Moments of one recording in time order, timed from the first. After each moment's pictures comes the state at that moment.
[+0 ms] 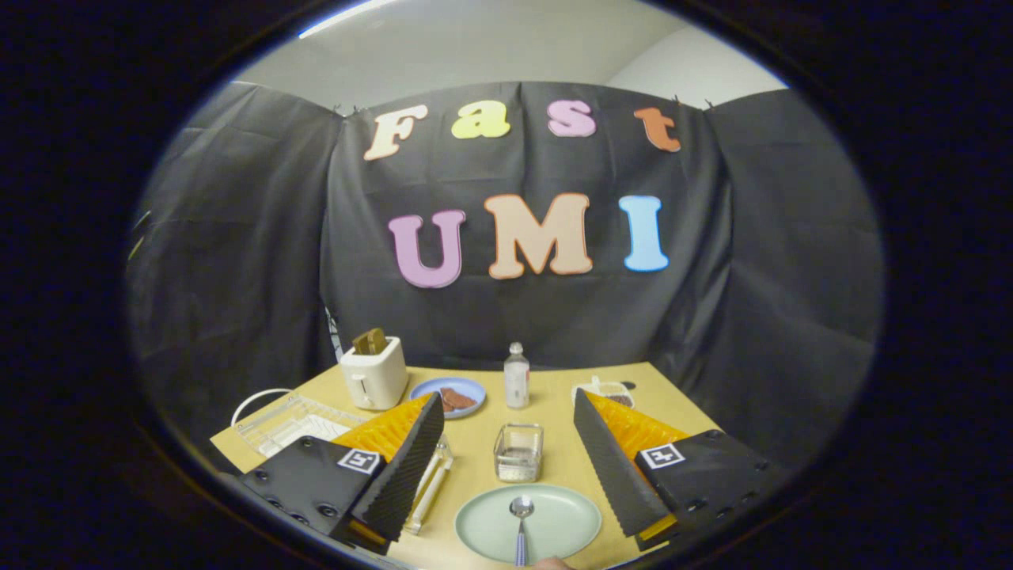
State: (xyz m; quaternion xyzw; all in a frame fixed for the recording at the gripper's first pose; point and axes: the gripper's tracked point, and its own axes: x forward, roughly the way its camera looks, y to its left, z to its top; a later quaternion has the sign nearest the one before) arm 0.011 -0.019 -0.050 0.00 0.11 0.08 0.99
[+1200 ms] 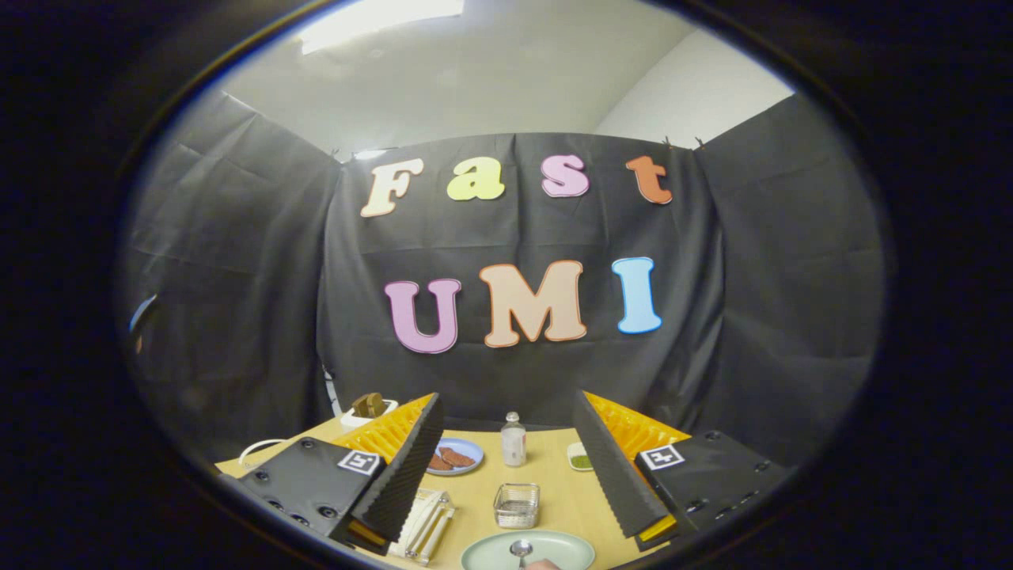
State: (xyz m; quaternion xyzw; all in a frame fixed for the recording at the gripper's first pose) arm 0.028 -0.022 0.025 0.03 0.03 0.06 1.00
